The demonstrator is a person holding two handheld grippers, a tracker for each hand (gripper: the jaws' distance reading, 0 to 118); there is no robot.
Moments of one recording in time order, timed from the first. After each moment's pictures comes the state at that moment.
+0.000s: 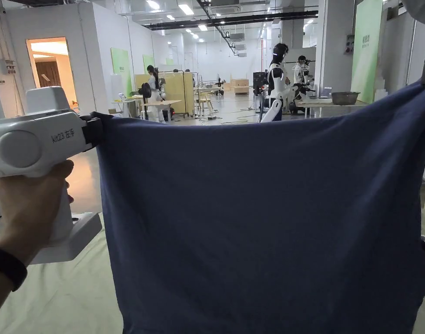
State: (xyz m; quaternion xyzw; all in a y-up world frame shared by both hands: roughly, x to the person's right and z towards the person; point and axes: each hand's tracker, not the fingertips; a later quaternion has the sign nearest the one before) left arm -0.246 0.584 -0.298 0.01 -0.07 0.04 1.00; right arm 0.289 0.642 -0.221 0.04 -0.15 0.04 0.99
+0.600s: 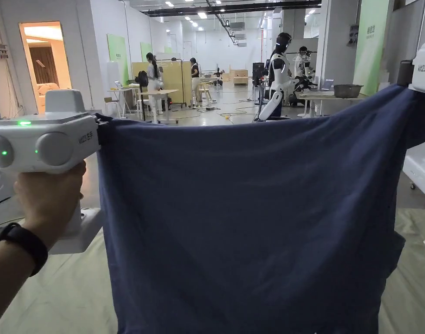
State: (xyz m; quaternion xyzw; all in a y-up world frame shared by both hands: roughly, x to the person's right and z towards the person) left arm -0.213 0.556 -0.420 -0.01 0.00 -0.02 1.00; right arm 0.284 0.629 -0.356 0.04 -0.17 0.05 0.98
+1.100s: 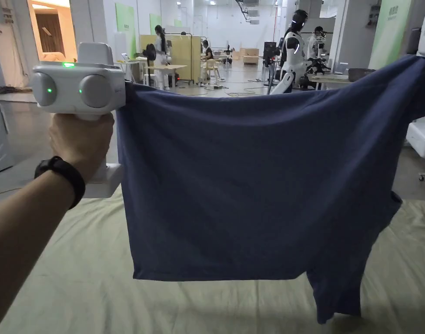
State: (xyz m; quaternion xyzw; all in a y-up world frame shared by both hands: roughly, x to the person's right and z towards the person) left arm -0.189 0.560 -0.492 -0.03 0.02 -0.02 1.00; right arm 0.273 0.638 -0.420 0.03 -0.20 0.07 0.98
